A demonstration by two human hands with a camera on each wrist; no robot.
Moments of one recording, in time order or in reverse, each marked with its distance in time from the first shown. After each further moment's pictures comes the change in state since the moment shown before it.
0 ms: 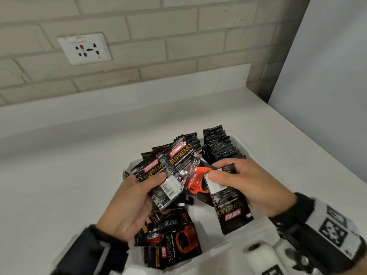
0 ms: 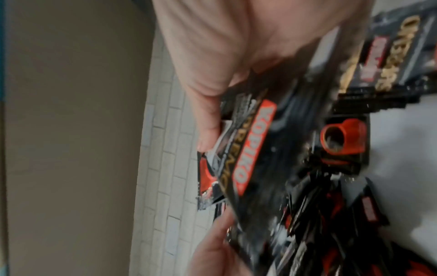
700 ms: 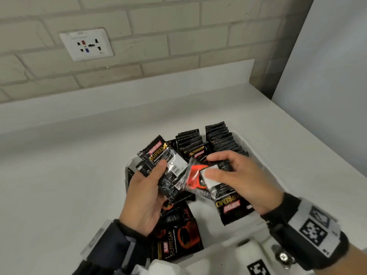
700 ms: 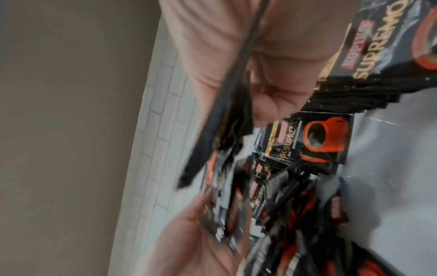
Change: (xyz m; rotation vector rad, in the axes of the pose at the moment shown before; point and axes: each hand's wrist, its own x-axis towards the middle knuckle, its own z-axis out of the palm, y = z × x) left_hand 0.005 -0.013 0.017 -0.058 0.171 0.114; right_hand 0.007 0.010 0.008 -0.079 0.129 -0.069
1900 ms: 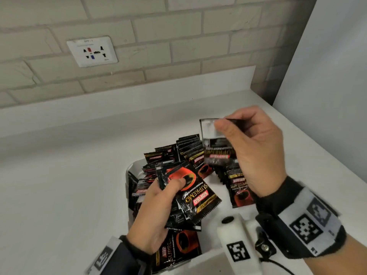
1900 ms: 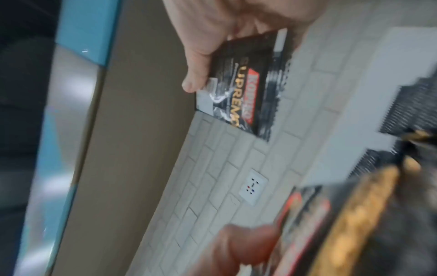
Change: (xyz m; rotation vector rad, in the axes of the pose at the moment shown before) left_hand -0.022 -0.011 0.008 0.102 -0.171 -0.054; right_hand 0.004 -0.058 0.006 0.240 0.246 -0.600
